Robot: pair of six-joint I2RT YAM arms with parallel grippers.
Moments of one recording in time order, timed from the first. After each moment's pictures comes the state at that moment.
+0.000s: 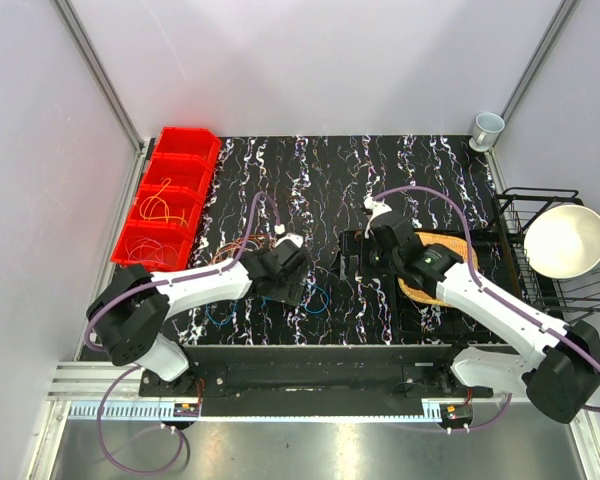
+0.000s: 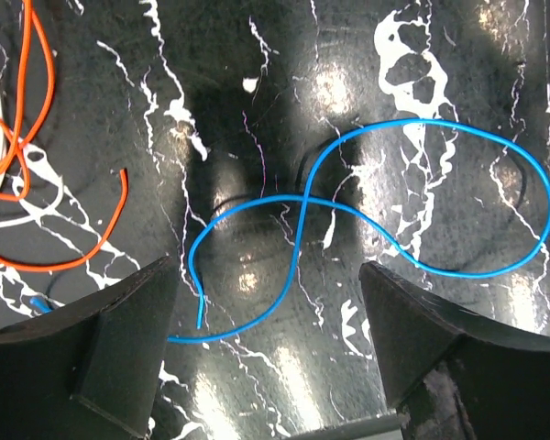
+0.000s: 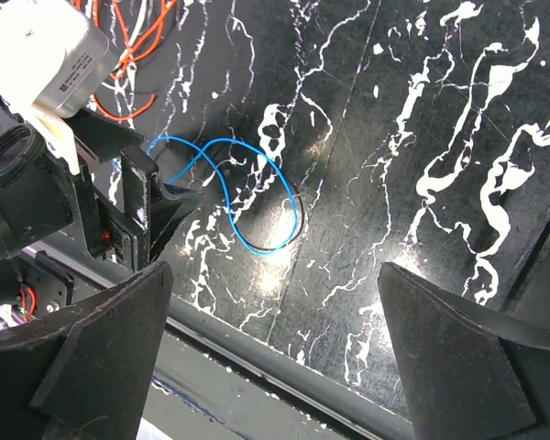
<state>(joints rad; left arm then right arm) -0.88 1.52 0.86 -0.48 -0.24 -0.51 0.69 1.15 0.89 -0.48 -0.05 0.55</state>
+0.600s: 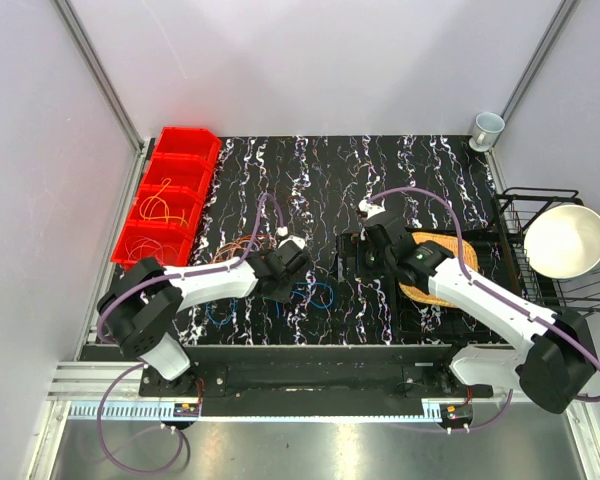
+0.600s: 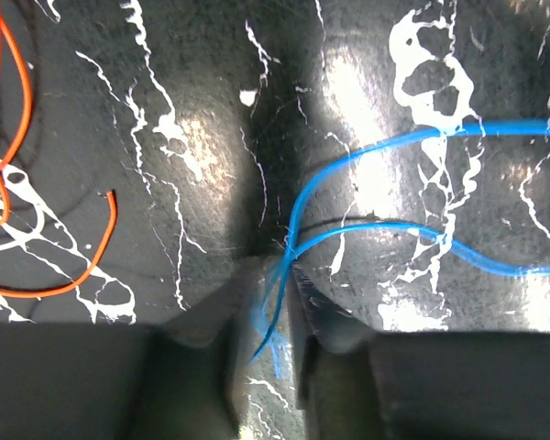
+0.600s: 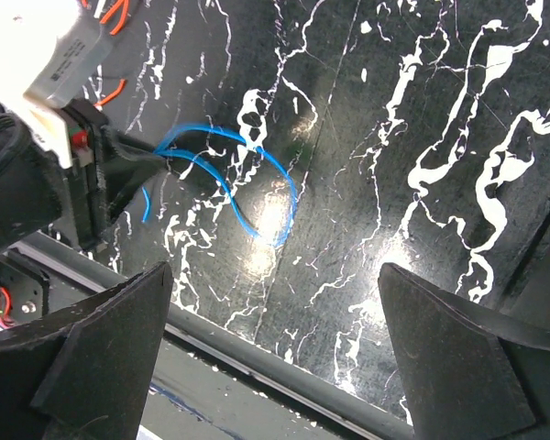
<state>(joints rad) -0.87 1.59 0.86 -0.43 -0.24 -0.49 0.69 1.21 0.89 -0.48 -0.04 0.54</state>
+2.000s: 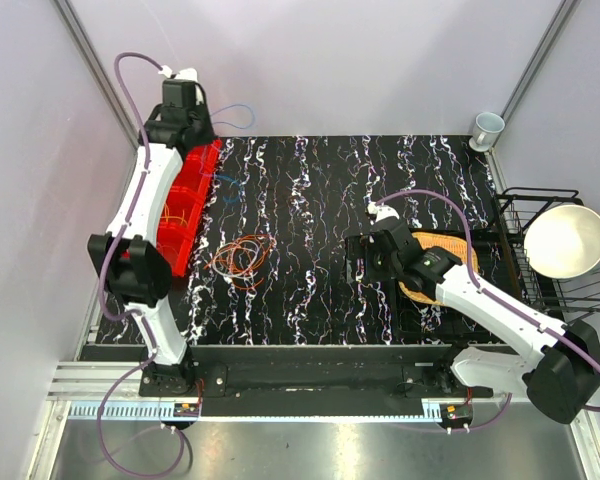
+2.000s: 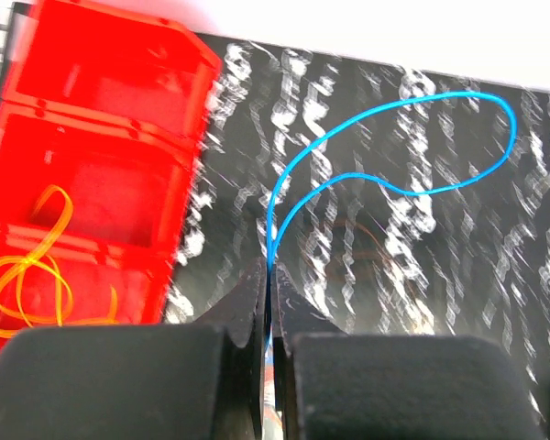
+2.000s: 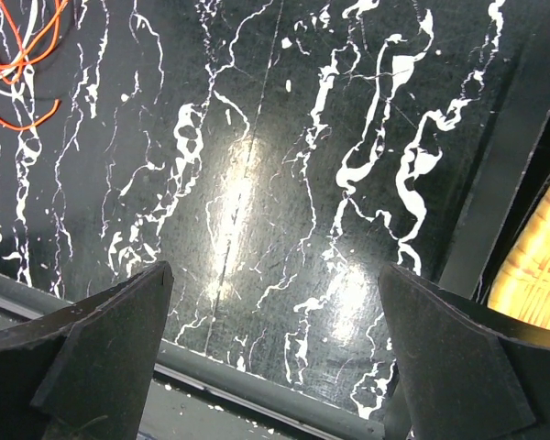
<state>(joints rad) -0.16 1.82 1.96 -0.71 -0.13 -0.26 0.69 1.15 0.85 -0.52 0.10 0.50</state>
